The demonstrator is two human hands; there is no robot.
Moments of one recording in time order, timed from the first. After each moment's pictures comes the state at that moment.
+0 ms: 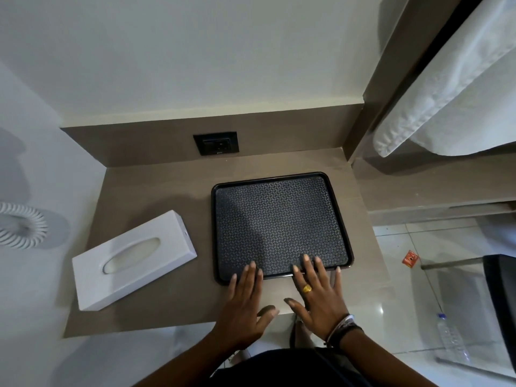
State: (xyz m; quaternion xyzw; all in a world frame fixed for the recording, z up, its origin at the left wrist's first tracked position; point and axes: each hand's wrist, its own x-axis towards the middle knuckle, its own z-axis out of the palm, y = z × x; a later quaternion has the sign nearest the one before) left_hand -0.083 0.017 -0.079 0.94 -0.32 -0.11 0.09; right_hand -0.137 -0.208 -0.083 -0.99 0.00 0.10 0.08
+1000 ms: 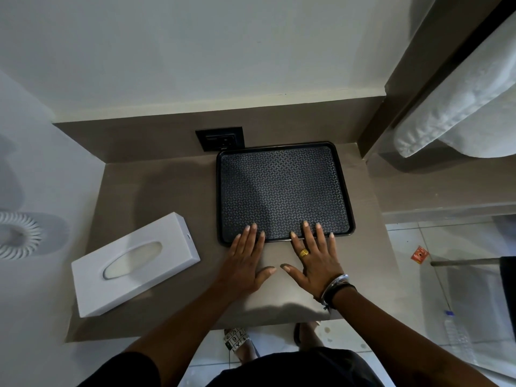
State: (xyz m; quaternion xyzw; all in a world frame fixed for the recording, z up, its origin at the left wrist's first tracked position) left_hand 0.027 -0.003 -0.076 0.93 -0.33 -0.15 0.04; right_hand -0.036 -0.222 -0.092 -0.99 0.01 0.12 0.09
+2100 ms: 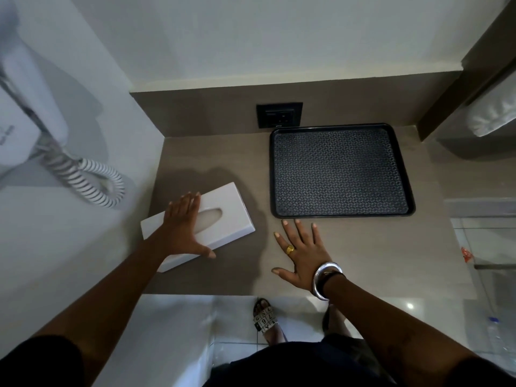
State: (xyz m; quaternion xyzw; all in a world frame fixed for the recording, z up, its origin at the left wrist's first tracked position) left_hand 0.102 0.258 -0.037 0.95 -0.18 -0.26 -0.01; right_hand -0.034 -0.073 -0.082 -0.98 -0.15 0.14 0.06
